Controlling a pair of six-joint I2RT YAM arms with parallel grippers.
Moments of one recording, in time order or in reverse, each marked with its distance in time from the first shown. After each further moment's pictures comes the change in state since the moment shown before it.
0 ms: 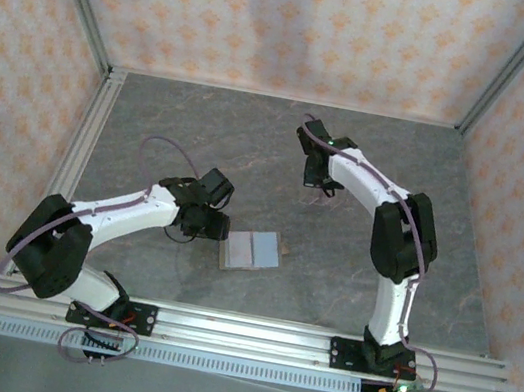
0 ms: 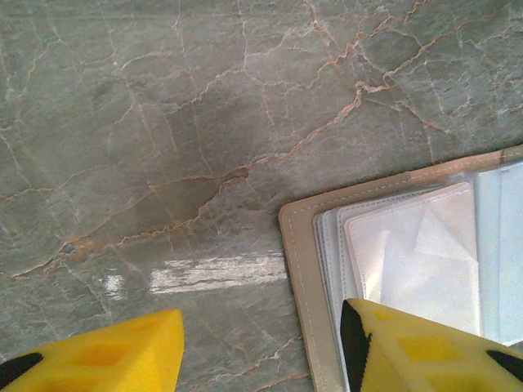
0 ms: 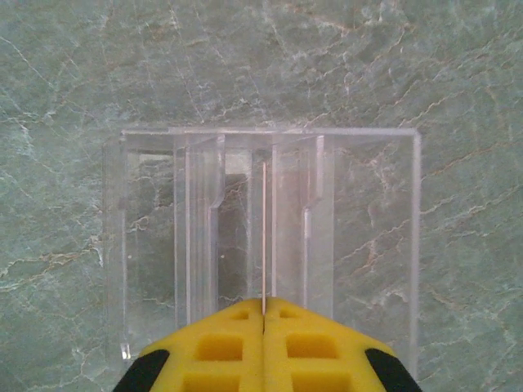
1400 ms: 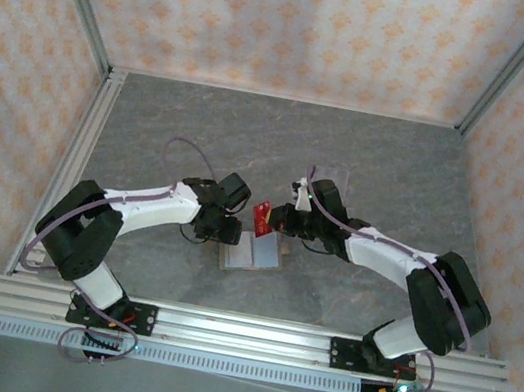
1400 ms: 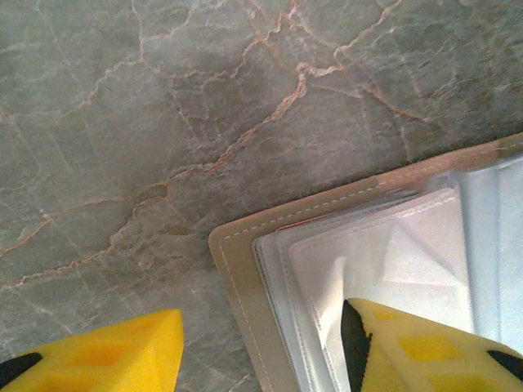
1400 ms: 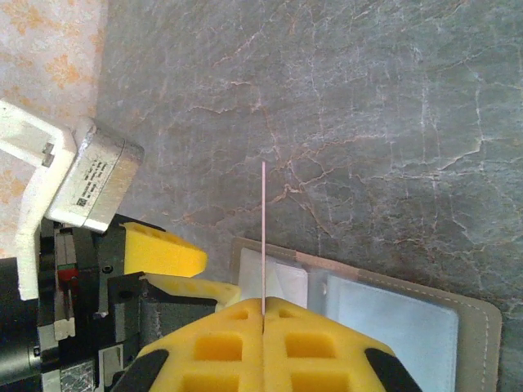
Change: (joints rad) left arm -0.061 0.162 0.080 0.011 0.011 0.009; right arm 0.126 -0.481 -0.863 0.962 -0.853 0.254
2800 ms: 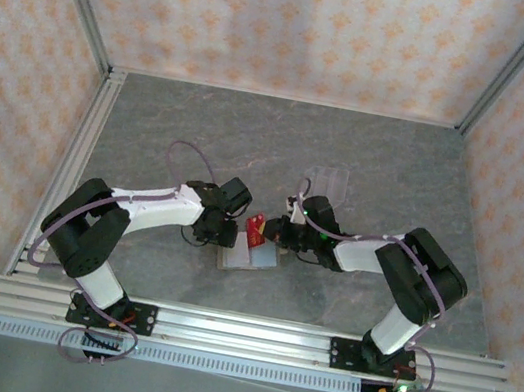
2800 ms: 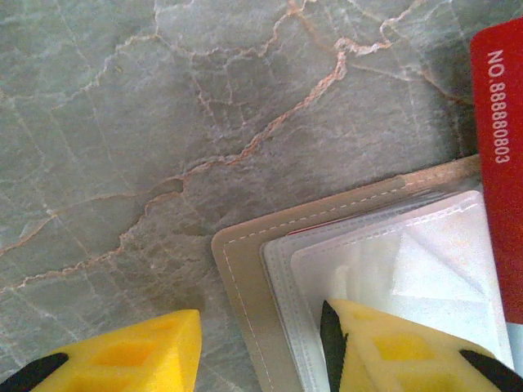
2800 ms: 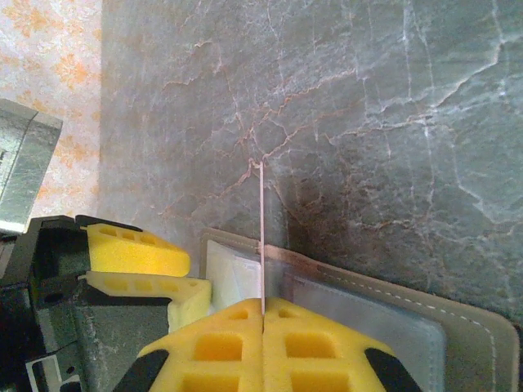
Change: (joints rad) left arm -0.012 0.026 -0.014 0.005 -0.031 -0.009; right arm 0.011 0.182 -0.142 0.380 -0.079 0.145
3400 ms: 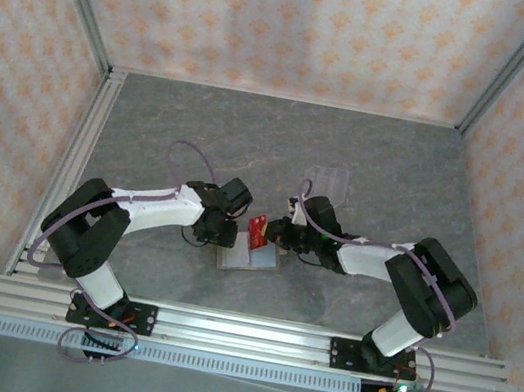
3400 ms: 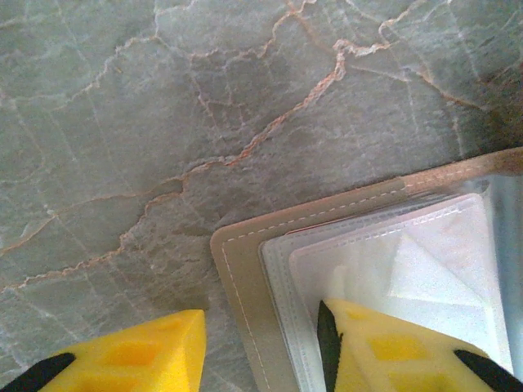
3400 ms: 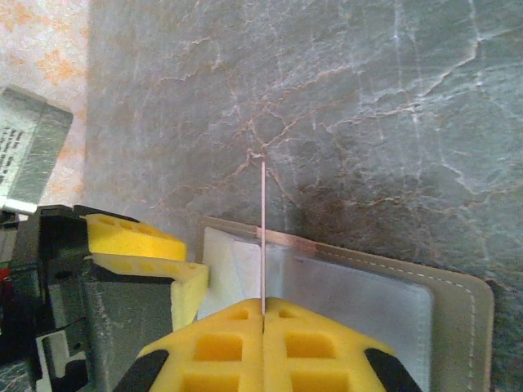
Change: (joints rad) left arm -0.005 0.000 0.000 0.000 -0.008 -0.002; right arm 0.014 -0.082 -0.002 -0.112 0.059 -0.037
